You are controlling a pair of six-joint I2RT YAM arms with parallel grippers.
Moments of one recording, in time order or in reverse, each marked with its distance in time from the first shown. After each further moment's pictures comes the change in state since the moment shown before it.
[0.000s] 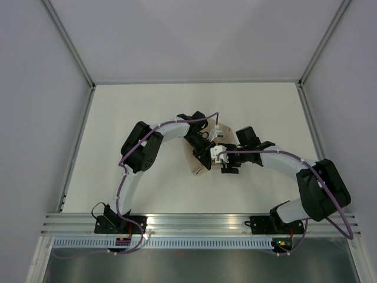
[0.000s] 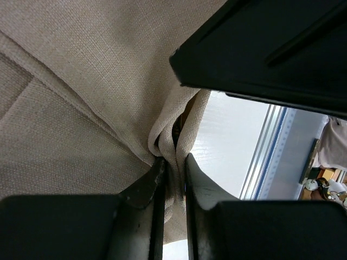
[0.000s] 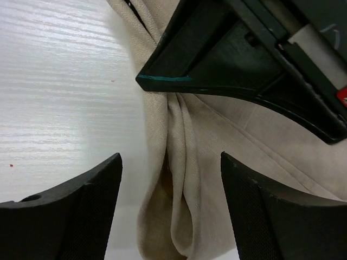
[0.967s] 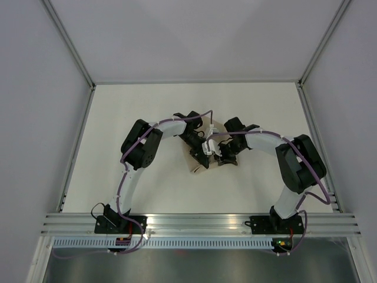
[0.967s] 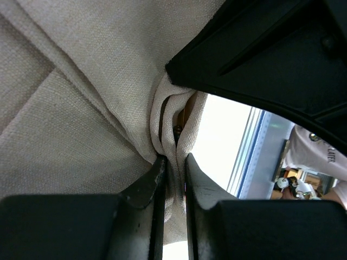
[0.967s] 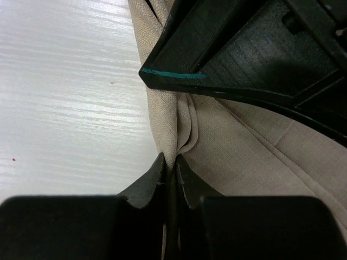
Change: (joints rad) left arm 0.052 0.041 0.008 -0.026 0.098 -0.018; right arm 0.020 0.294 0.272 -0.274 0.007 -0.062
